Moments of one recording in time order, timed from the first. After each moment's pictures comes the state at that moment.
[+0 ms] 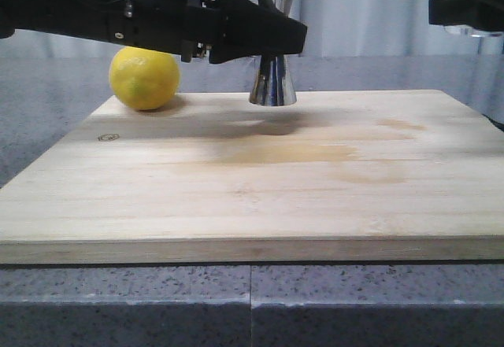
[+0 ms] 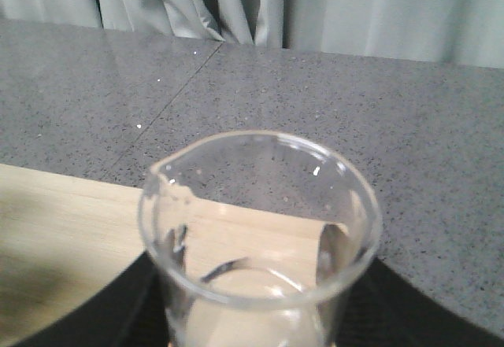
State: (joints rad) left arm -0.44 1.85 -1.14 -1.75 1.10 2.15; right arm 0.33 1.13 -0.48 0.32 -0.40 -0.28
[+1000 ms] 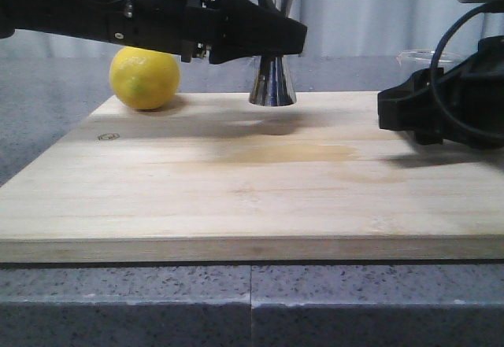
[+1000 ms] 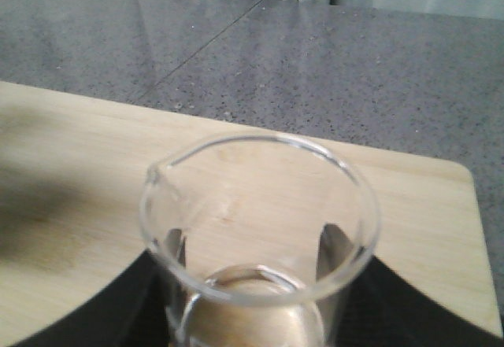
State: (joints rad) left arm -0.44 1.85 -1.14 -1.75 1.10 2.15; right arm 0.40 1.51 -0.36 0.18 -0.91 -0.12
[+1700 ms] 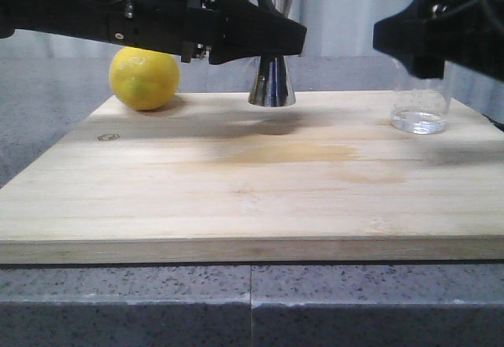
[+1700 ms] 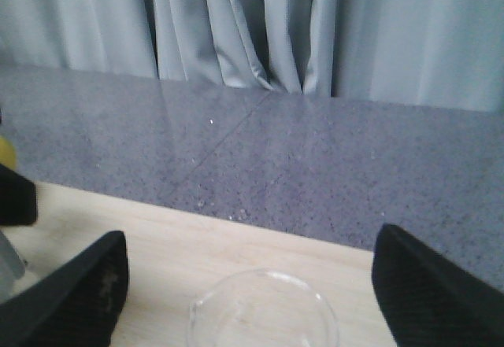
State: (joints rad) left arm -0.44 1.85 -1.14 -1.75 1.09 2.15; right arm 0.40 1.29 -0.36 0.16 -0.84 -0.12
